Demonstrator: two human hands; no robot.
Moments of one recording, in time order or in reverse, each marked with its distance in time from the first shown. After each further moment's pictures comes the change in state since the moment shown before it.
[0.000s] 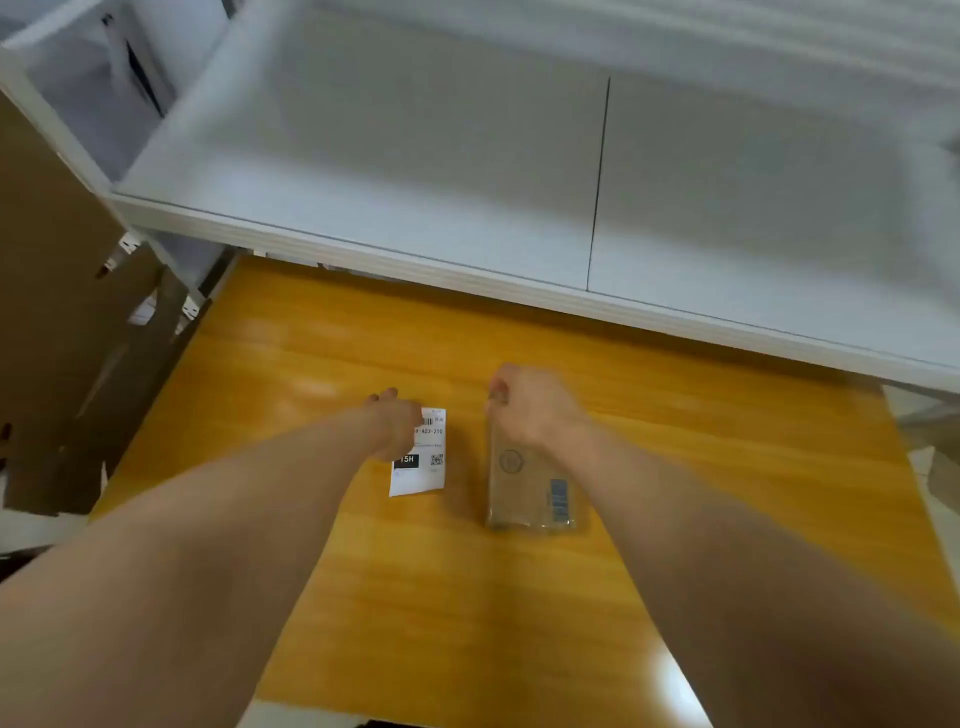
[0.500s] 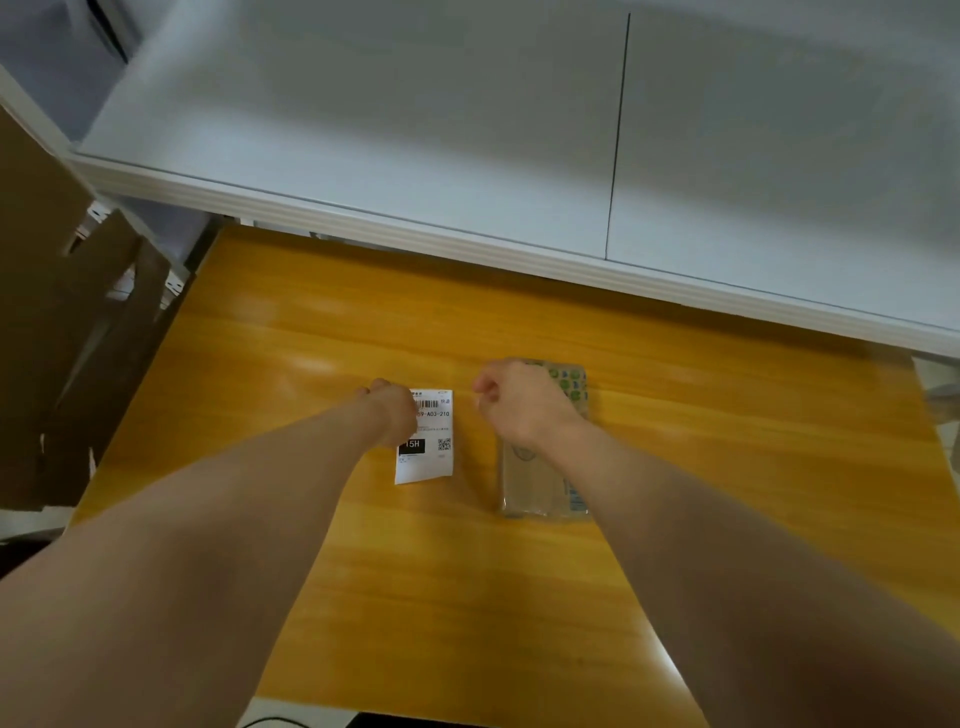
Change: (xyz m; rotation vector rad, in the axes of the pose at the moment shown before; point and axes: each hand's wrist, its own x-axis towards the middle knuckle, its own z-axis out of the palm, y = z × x) left_hand 0.036 -0.013 0.018 -0.205 0.003 -0.125; right_hand 0.020 -0.003 0.034 0.090 -0.047 0.000
